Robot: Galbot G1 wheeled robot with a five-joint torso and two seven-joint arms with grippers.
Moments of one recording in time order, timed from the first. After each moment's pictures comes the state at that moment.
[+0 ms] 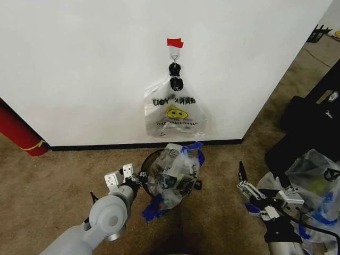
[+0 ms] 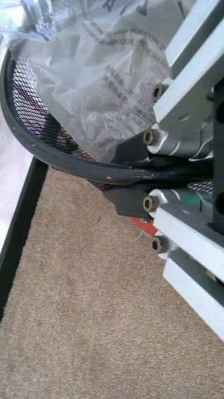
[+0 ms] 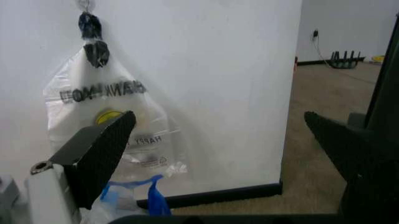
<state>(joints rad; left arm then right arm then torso) 1.08 -0.91 0.03 -2.10 -1.22 0.26 -0.77 -2.00 1.49 0.53 2.50 0.10 0.20 0.10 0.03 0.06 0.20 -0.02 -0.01</state>
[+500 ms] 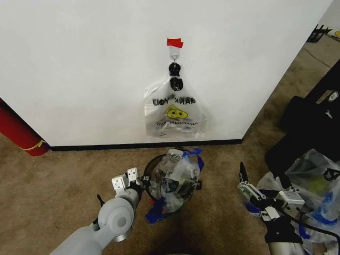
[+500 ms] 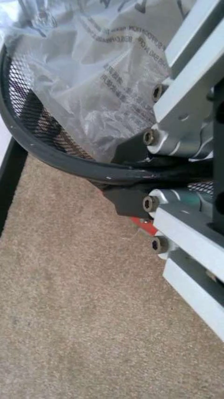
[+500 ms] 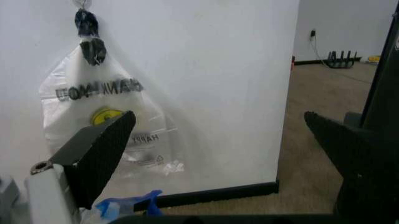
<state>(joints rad) 1.09 -0.93 0.06 -2.04 -1.21 0.28 -0.77 -2.00 1.49 0.53 2.50 0.09 0.19 0.11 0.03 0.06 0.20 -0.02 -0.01</state>
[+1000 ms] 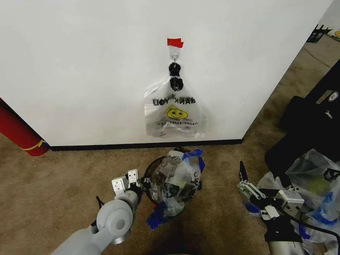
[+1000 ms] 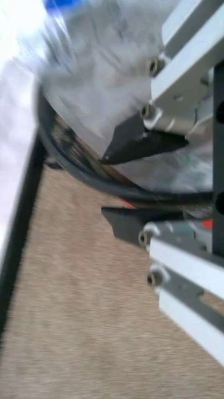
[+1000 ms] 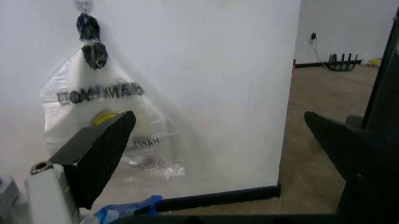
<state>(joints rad) 1.10 -0.91 0.02 -2.11 -1.12 0.30 -0.71 -1.98 1.49 0.52 2.50 0.09 0.19 0.11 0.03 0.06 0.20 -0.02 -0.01</state>
